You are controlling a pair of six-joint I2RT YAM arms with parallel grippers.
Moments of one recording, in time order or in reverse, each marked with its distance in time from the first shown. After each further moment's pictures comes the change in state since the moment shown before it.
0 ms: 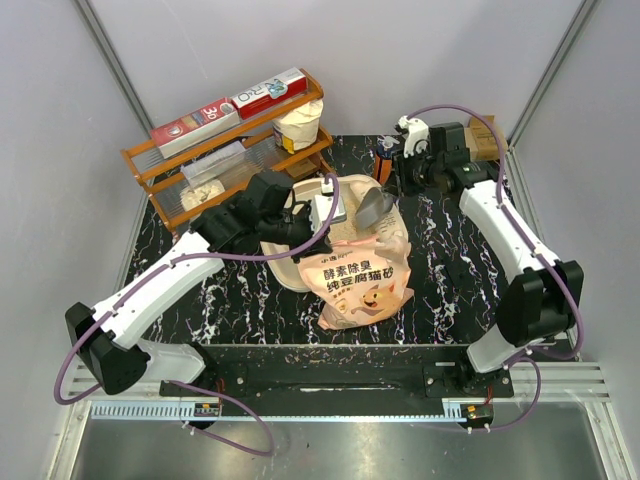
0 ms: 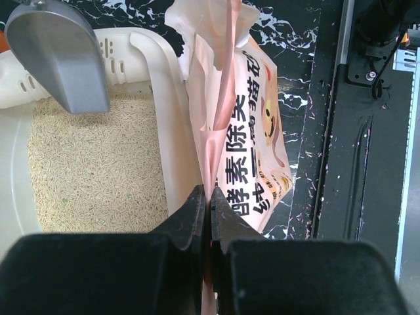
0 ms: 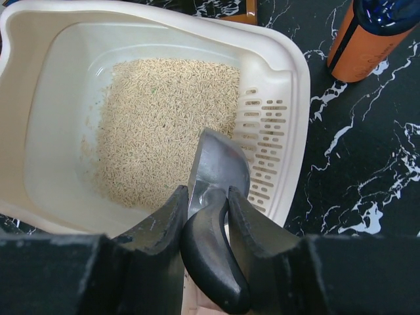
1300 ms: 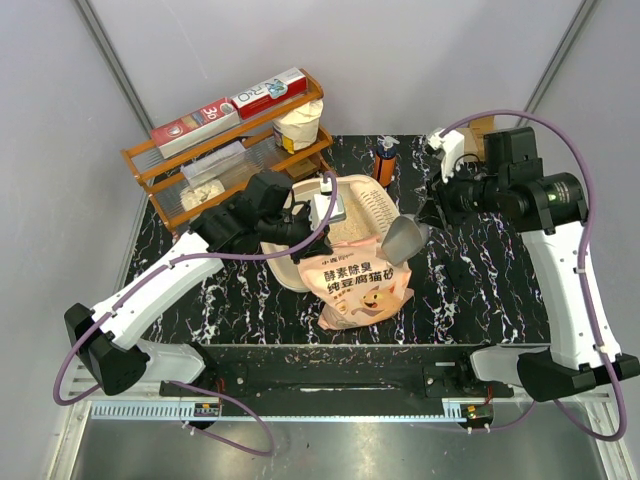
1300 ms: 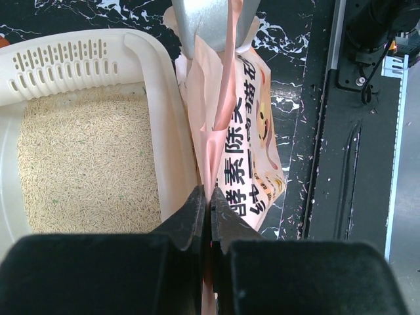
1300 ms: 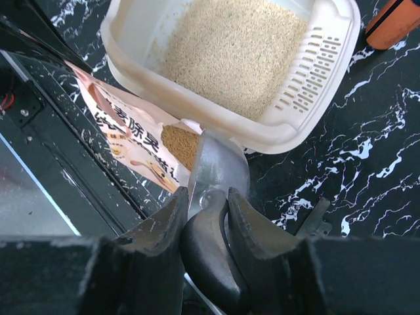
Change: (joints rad) left arm 0.000 -0.006 -0.003 0.004 0.015 -0.030; right arm 0.000 -0.313 0.327 -0.726 -0.100 -0.281
